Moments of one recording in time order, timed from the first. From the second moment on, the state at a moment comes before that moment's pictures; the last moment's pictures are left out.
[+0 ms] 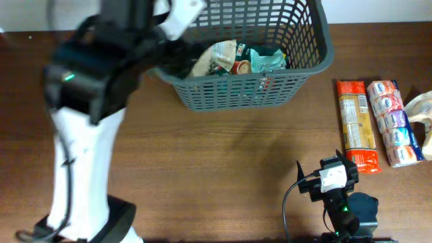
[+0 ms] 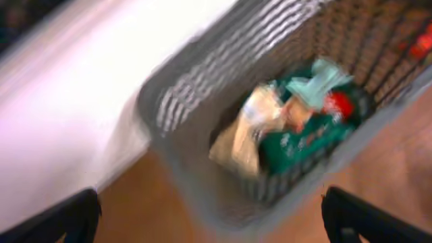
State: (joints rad) left arm -0.36 1.80 2.60 -1.46 -0.07 0.36; right arm 0.01 0.01 0.13 -0.42 -0.12 -0.30
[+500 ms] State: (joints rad) left arm -0.16 1.79 2.59 -1.69 -0.16 0.23; right arm 0.01 0.01 0.13 -0.41 -0.13 -0.30
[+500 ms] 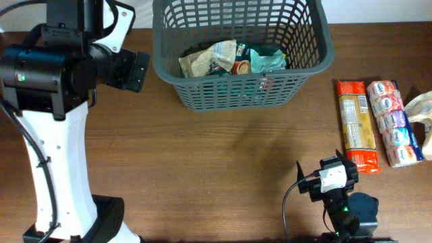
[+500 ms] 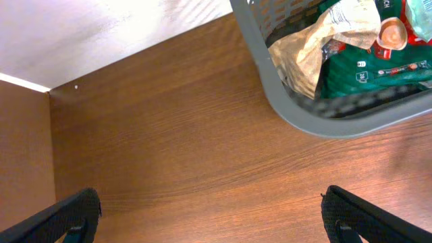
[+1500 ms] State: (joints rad) left arm -0.16 1.79 2.59 -1.69 -0.16 0.22; right arm 0.00 0.88 1.46 -1.14 -0.03 -0.09
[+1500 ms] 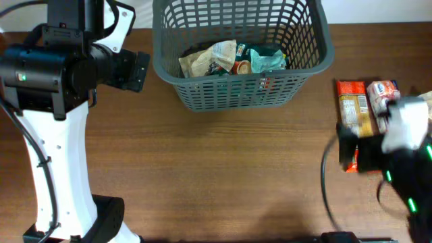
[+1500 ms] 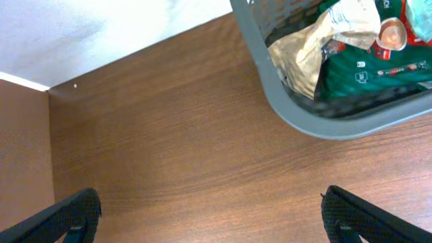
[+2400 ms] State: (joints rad) left arm -0.16 1.79 2.59 -1.69 -0.16 0.22; right arm -0.48 1.91 1.46 -0.86 -0.10 -0.16
